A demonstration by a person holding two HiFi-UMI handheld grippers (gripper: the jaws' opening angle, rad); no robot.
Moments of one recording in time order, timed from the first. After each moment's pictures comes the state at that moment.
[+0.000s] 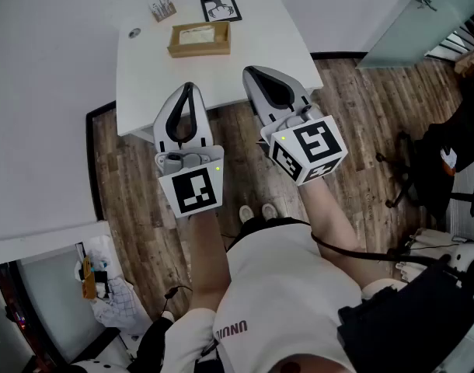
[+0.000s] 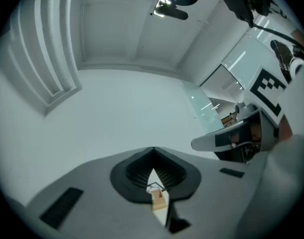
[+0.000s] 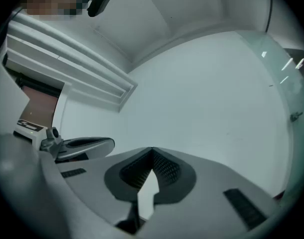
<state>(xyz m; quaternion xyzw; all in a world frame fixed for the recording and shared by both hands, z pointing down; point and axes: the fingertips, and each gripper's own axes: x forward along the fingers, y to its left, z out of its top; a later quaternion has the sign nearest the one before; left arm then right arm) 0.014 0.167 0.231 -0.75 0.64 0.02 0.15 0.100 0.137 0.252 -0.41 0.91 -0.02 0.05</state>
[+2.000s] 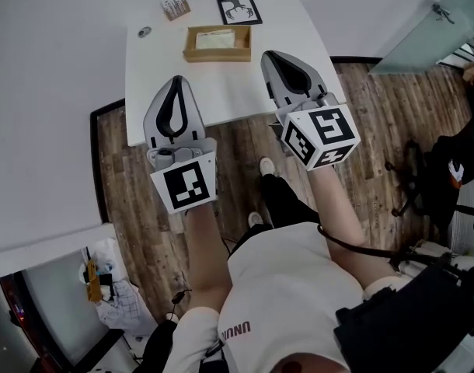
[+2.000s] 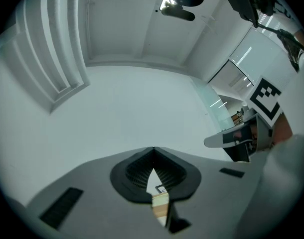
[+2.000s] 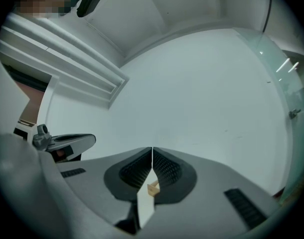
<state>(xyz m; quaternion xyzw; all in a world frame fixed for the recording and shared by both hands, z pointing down) -0.058 0.097 0.236 -0.73 0.66 0.02 0.15 0.075 0.042 0.264 -0.45 0.89 -0.03 0.05</state>
